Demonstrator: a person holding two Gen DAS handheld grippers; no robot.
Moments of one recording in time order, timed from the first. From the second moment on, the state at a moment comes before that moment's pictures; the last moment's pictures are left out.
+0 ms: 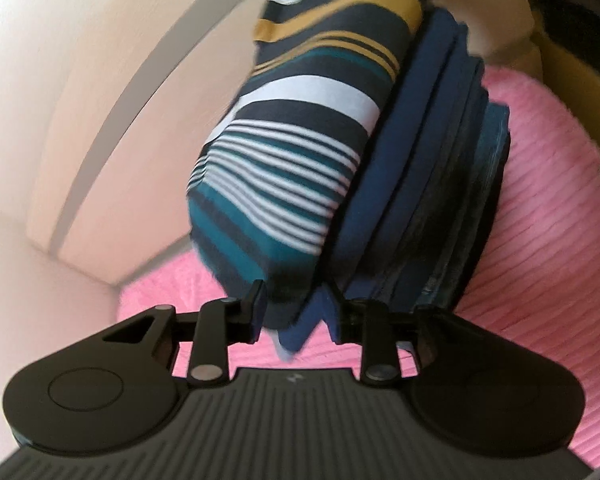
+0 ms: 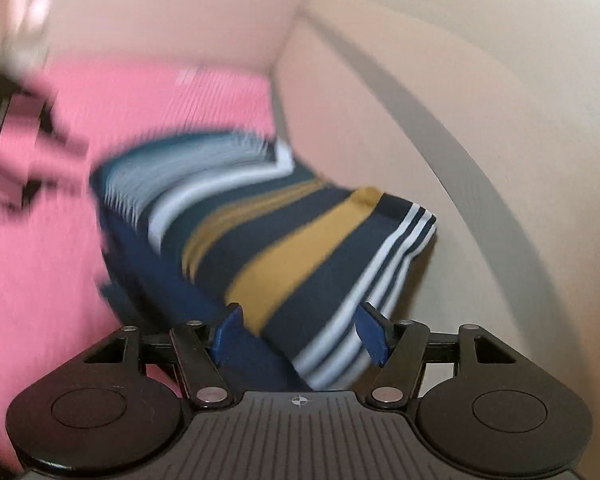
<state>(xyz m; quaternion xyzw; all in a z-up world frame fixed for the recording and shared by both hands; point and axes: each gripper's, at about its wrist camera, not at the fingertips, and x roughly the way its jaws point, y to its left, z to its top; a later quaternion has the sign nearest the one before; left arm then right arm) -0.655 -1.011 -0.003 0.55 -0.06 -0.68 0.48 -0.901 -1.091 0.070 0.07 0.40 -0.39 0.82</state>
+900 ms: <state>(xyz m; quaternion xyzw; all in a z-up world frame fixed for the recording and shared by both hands) -0.691 -1.104 0.028 0.45 0.13 -0.71 0.52 -0.896 -1.297 0.001 0.31 0.33 -0.45 0.77</state>
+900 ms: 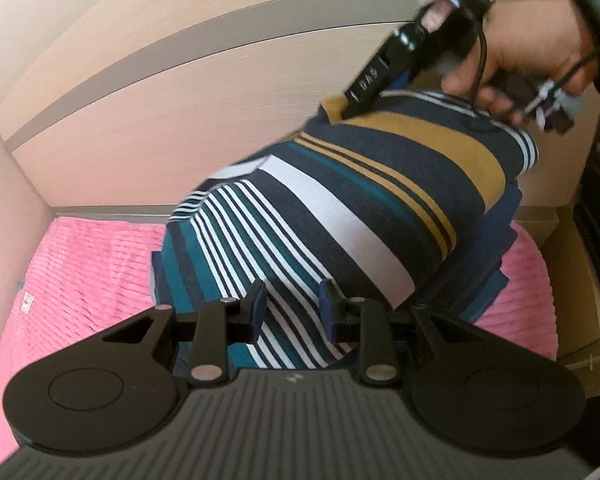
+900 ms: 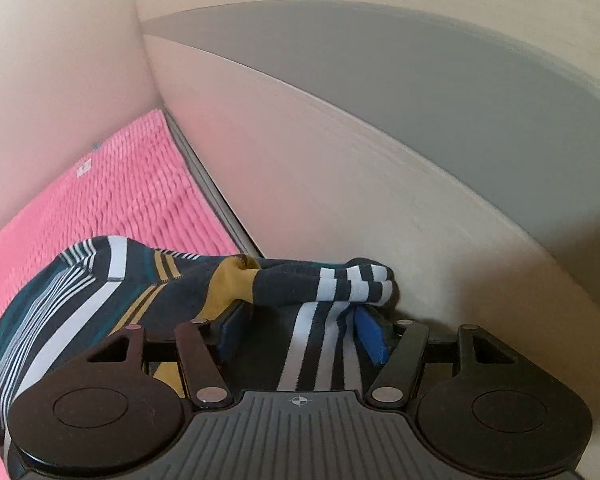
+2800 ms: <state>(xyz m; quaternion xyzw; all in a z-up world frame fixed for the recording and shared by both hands) -0.606 -0.782 0.055 0.26 0.35 -0.65 0.62 -0.890 -0.806 0.080 0.30 0.25 -0.57 0.73</state>
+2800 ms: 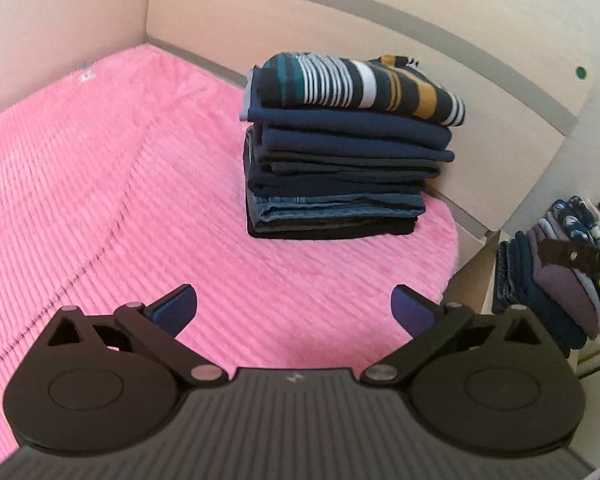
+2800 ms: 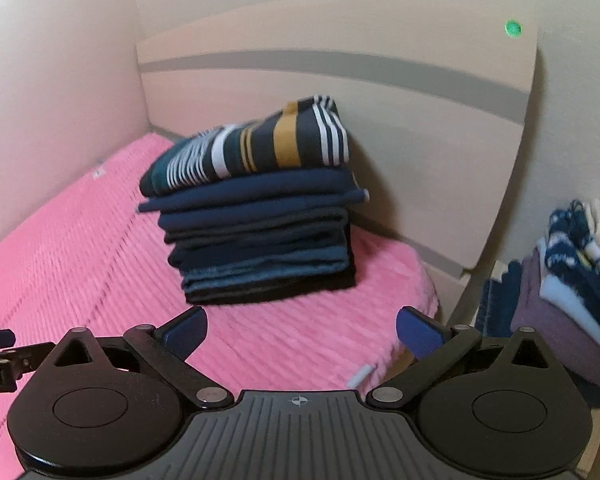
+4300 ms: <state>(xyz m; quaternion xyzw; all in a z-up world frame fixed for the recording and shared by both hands) -0.693 -0.812 0.084 0.30 0.34 -0.61 0.65 -0.921 -0.844 0.091 0.35 0.28 -0.51 0.73</state>
